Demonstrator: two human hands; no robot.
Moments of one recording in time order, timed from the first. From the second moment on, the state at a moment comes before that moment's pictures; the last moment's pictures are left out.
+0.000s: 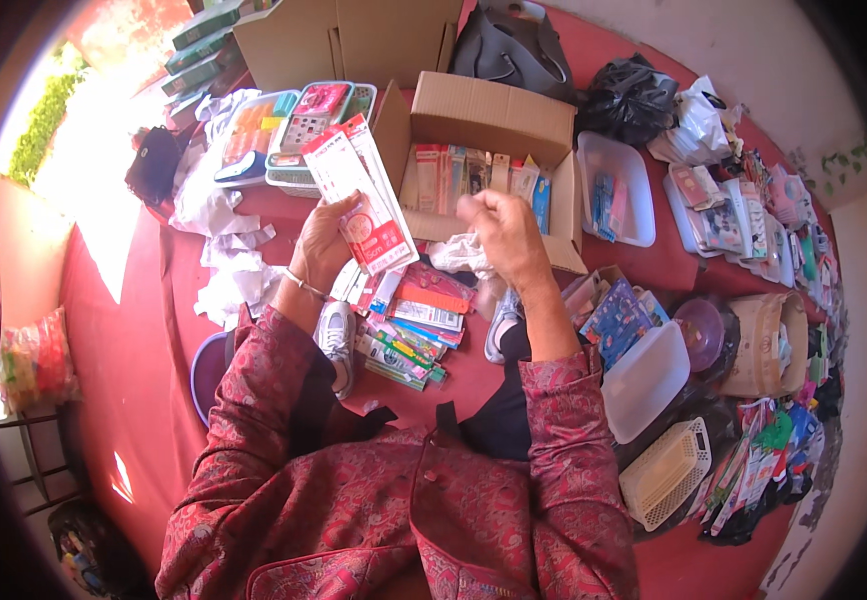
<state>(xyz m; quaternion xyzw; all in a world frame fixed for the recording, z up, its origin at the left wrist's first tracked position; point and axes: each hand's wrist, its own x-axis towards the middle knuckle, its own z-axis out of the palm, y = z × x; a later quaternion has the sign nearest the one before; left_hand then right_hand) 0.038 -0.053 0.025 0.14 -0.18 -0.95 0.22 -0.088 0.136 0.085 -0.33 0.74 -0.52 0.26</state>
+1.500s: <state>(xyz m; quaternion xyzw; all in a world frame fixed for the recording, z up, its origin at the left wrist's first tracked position) 0.038 -0.010 0.021 0.07 -0.18 -0.98 0.01 -0.067 0.129 0.098 -0.45 0.75 -0.34 0.35</state>
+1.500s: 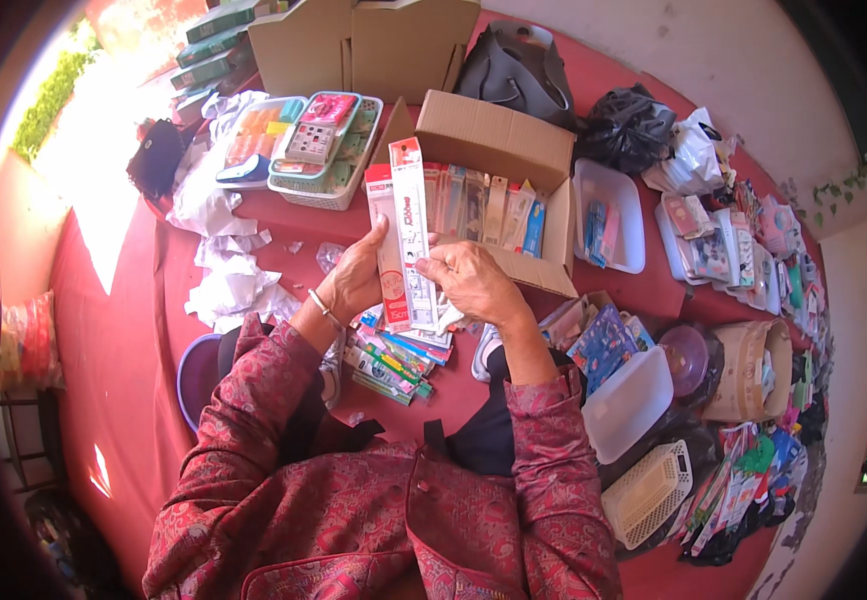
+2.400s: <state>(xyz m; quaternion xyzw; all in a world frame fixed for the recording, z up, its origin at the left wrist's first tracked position) 0.045 0.006 0.042 0.01 -0.35 -0.93 -0.11 -0.142 0.123 0.086 -0.32 0.83 -0.41 -0.17</state>
